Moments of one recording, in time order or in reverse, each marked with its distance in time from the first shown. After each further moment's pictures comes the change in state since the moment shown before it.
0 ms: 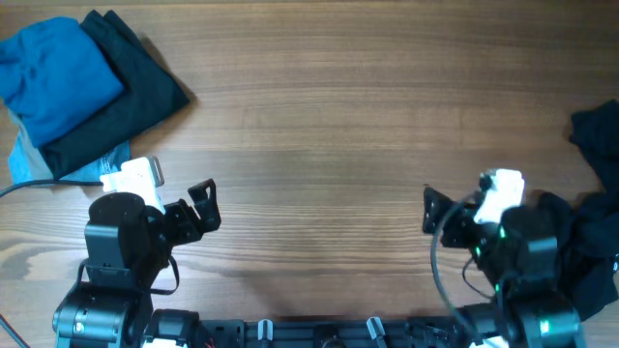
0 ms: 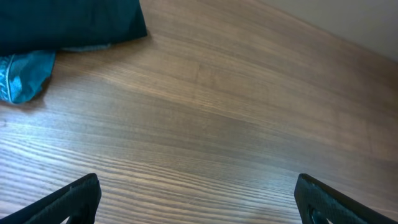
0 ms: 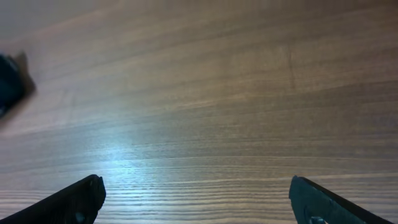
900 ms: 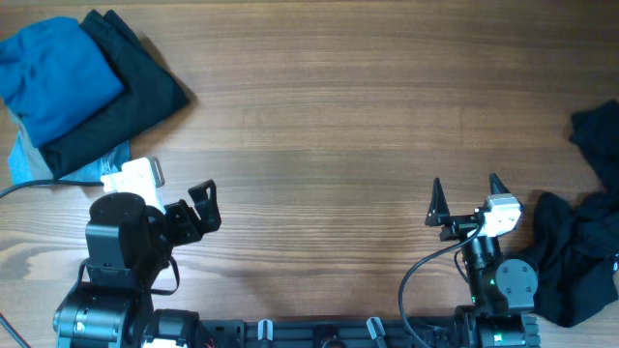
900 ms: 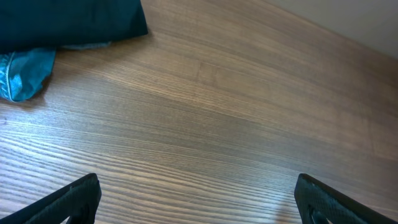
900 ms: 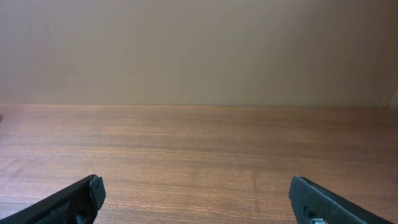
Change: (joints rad) left arm 0.000 -0.001 -0.004 -0.002 0.000 0.000; right arm -0.111 -0.446 -0.568 0.704 -0.006 -0.293
